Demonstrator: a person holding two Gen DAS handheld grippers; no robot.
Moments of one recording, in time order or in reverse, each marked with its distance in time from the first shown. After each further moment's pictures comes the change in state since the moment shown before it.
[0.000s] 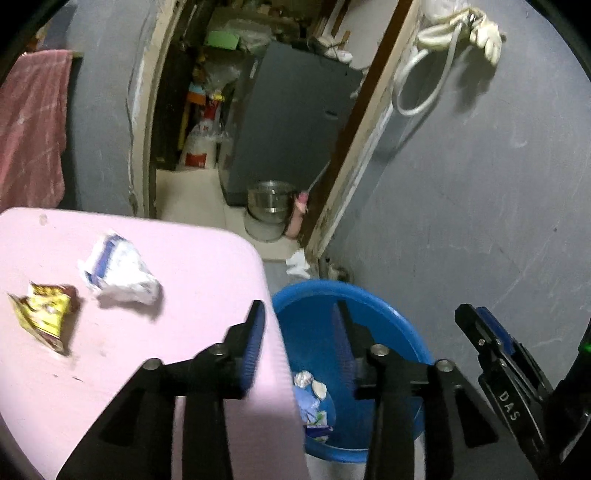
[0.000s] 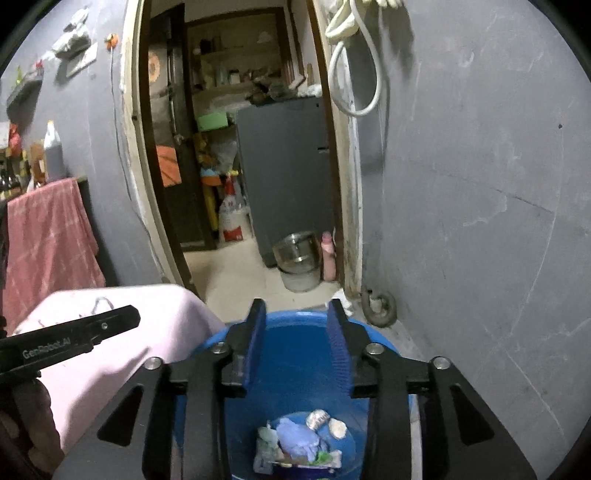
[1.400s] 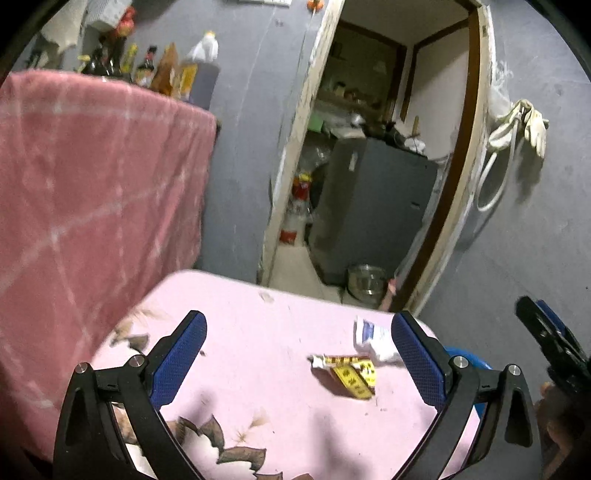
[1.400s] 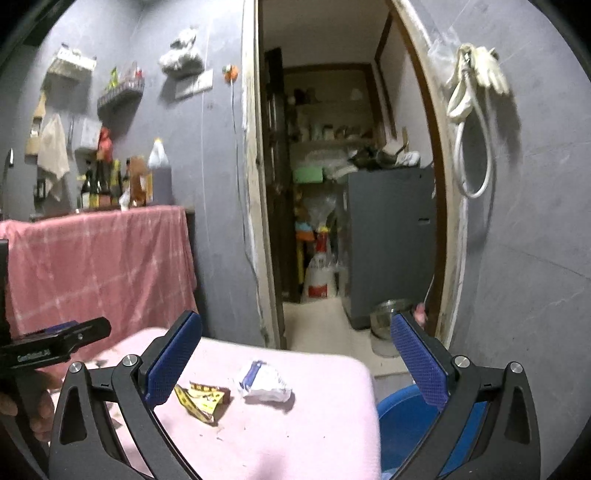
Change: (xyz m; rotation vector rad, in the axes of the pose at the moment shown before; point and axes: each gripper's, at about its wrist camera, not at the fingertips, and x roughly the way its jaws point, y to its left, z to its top) left arm -0.164 0.195 -0.002 -0.058 -0.278 0.230; right arm -0.028 0.180 0.021 -0.148 -0.197 0.265
